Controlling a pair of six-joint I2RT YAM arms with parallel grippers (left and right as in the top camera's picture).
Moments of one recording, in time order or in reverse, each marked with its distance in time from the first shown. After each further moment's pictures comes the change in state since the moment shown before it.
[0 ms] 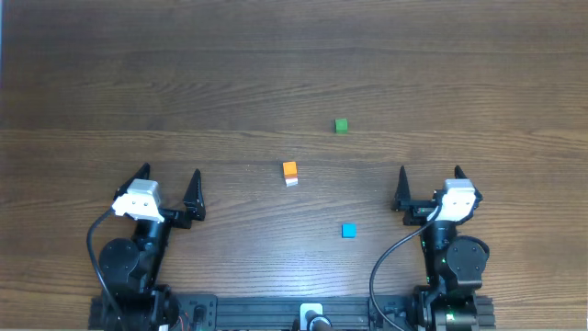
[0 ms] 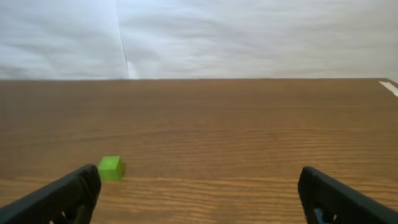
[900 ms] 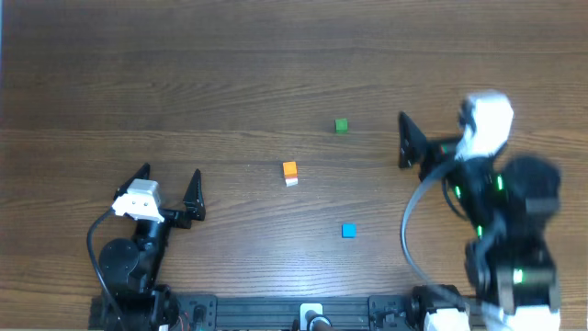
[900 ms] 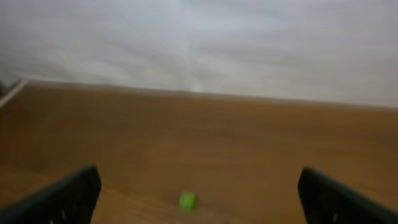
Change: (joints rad) left arm 0.000 0.000 0.000 0.000 0.000 0.000; right arm 0.045 0.740 0.926 -0.414 -0.221 0.010
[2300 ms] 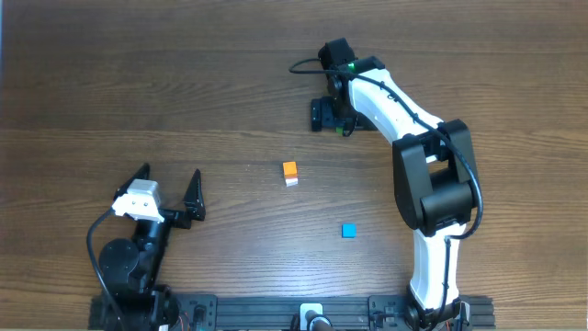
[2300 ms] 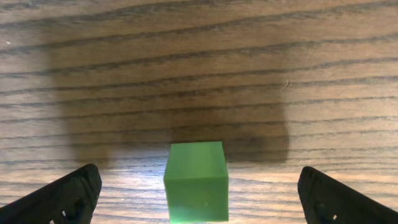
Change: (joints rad) left arm 0.000 -0.001 0.000 0.000 0.000 0.000; right arm 0.310 1.405 0.664 -0.441 0.277 0.293
